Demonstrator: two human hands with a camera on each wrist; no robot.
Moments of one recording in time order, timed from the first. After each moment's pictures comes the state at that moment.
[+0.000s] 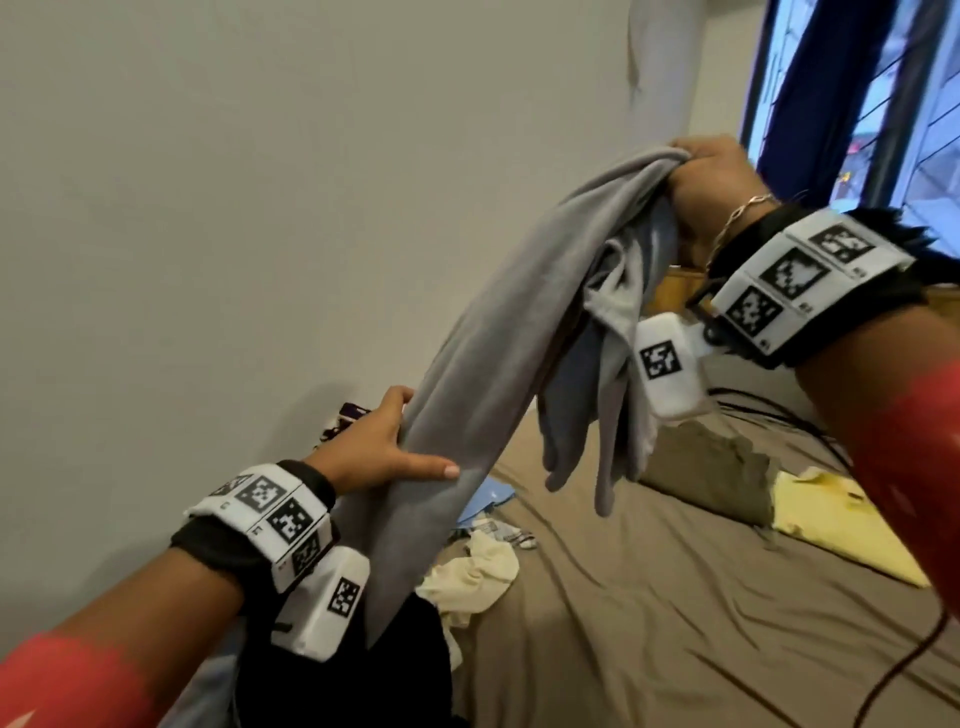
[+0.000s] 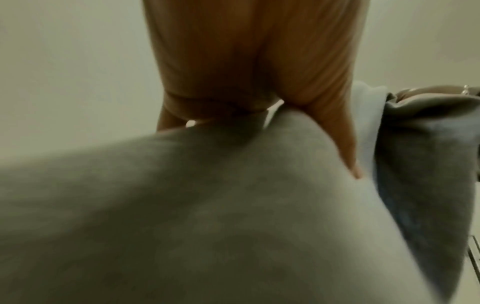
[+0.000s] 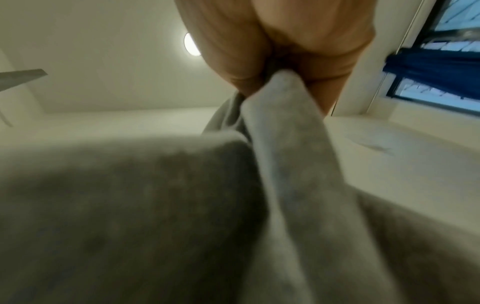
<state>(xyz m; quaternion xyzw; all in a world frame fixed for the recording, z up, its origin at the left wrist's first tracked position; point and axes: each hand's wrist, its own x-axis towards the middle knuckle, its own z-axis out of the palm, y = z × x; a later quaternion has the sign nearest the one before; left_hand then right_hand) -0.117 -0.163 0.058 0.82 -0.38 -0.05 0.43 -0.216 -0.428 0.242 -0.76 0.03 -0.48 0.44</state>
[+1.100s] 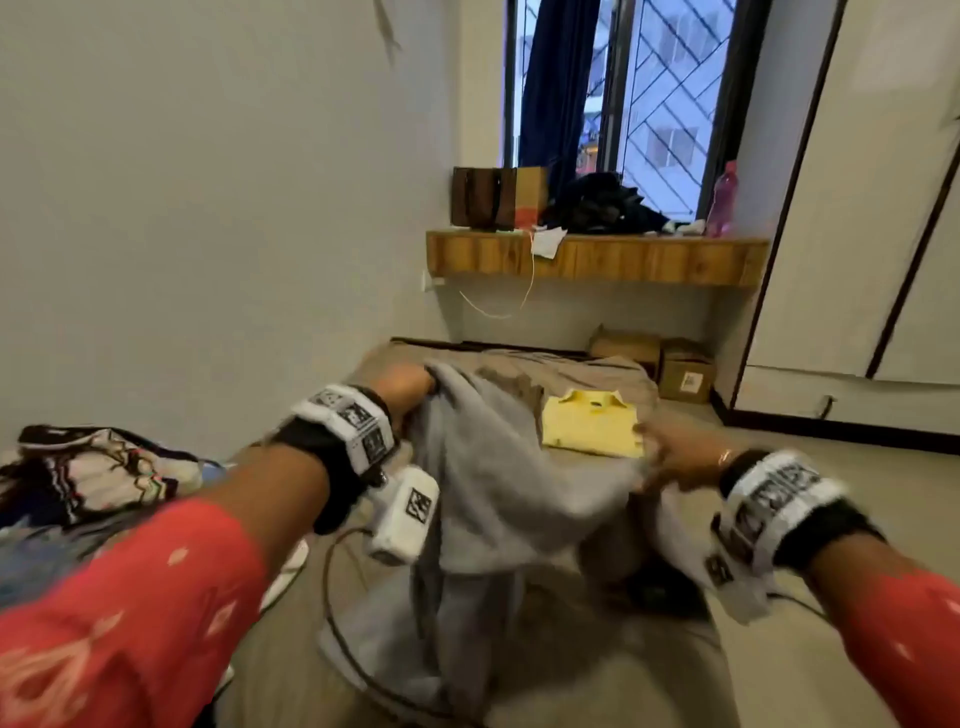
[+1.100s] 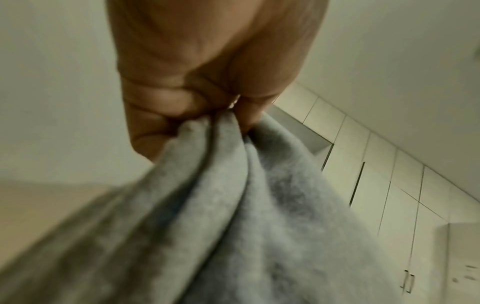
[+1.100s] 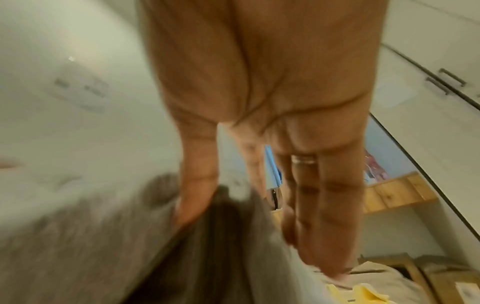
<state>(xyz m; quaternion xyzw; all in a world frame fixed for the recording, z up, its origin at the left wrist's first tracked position) -0.231 -0.437 0.064 0.75 -0.29 -0.27 0.53 -0.467 -0.593 0.035 -0.88 0.40 -0.02 0.24</state>
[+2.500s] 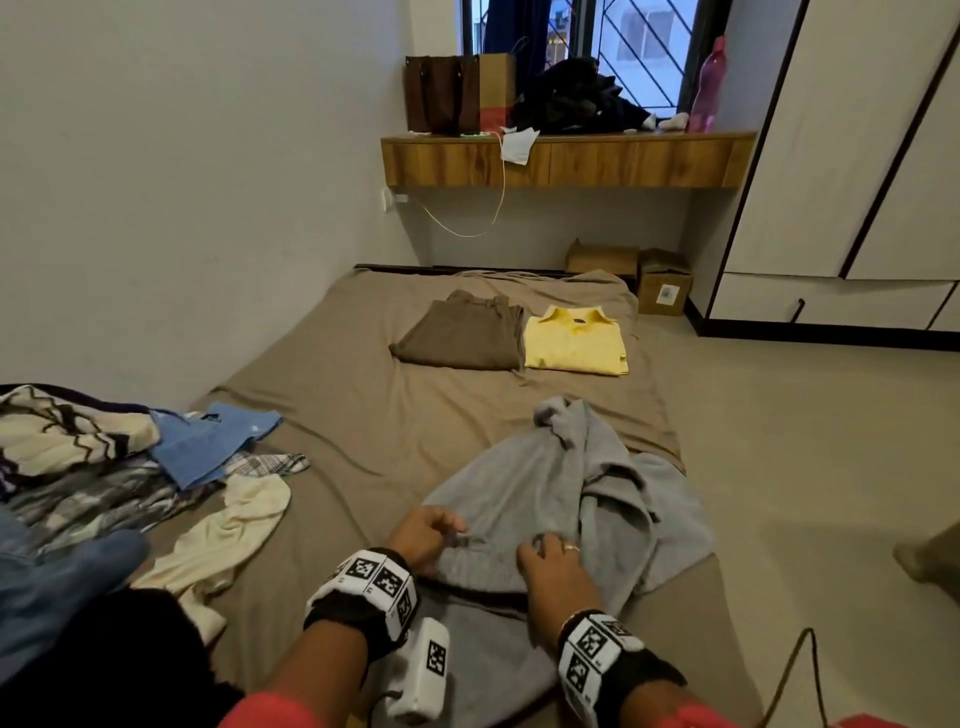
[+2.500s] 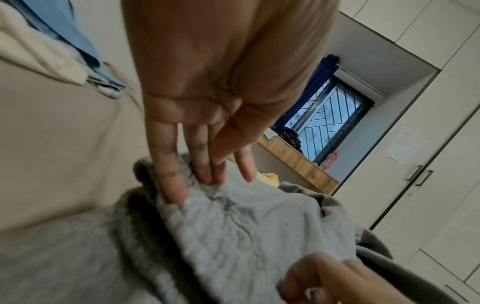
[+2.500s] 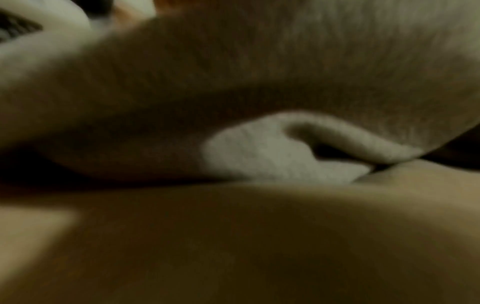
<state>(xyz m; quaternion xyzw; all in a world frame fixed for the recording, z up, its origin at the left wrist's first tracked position) -0.238 -0.426 -0.179 0.77 -0.36 -0.38 0.36 -0.410 -0.486 -0.194 -0.91 0.40 0.05 0.14</state>
